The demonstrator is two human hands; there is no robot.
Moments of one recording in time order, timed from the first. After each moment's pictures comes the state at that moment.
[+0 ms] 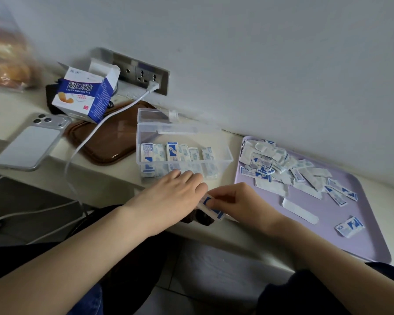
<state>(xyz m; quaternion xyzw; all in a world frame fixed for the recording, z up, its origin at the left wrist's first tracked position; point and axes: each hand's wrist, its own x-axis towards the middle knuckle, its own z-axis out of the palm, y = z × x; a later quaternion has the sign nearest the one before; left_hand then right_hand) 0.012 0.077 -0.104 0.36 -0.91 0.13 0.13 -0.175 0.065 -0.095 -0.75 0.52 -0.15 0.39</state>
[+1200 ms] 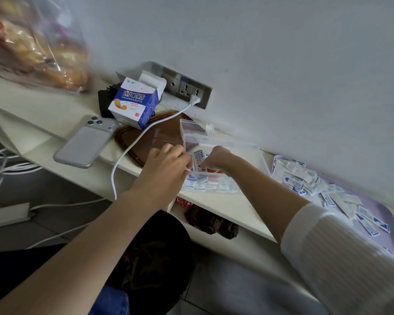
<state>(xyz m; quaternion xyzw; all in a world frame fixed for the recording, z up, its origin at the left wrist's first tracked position) 0.096 0.052 -0.101 0.62 -0.76 -0.03 0.18 -0.031 -0.047 -0.088 -0.67 0.68 0.04 0.29</state>
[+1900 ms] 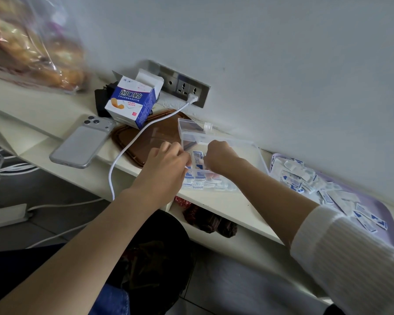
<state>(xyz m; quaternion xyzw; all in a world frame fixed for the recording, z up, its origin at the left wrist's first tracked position) 0.092 0.051 -0.097 0.63 -0.76 -0.04 0.16 -0.034 -0.039 -0.082 -0.76 0.63 0.09 0.12</state>
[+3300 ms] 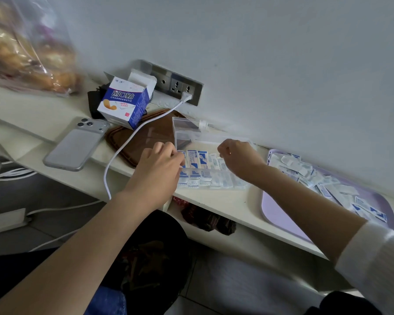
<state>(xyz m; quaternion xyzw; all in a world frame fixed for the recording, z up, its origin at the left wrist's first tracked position) 0.087 0.052 -0.101 0.63 -0.76 0.00 0.14 -0.096 -0.034 -0.082 -0.78 0.61 -0.05 0.10</state>
